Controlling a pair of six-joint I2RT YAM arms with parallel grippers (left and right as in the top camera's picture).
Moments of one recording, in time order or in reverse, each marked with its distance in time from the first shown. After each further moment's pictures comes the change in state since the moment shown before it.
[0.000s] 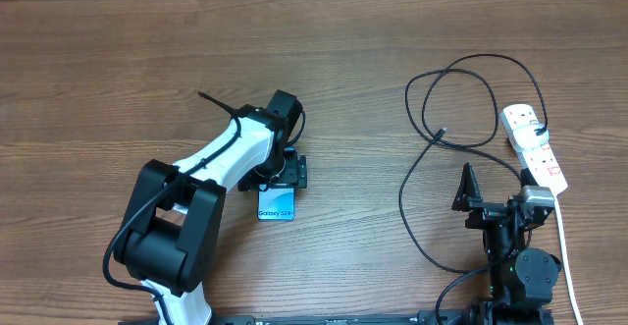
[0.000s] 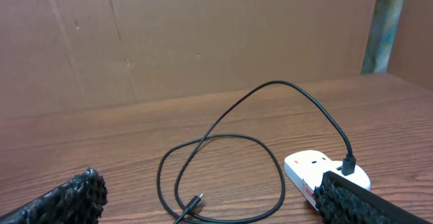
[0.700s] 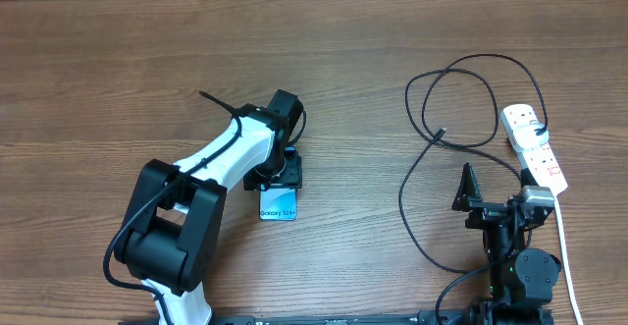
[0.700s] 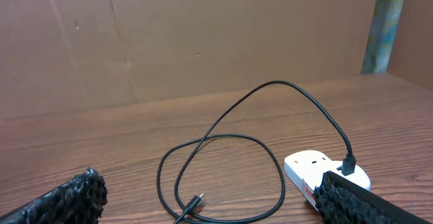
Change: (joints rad) left arm 0.000 0.003 0.008 -0.008 0.003 0.003; right arm 0.000 0.000 0.000 0.000 0.000 0.000
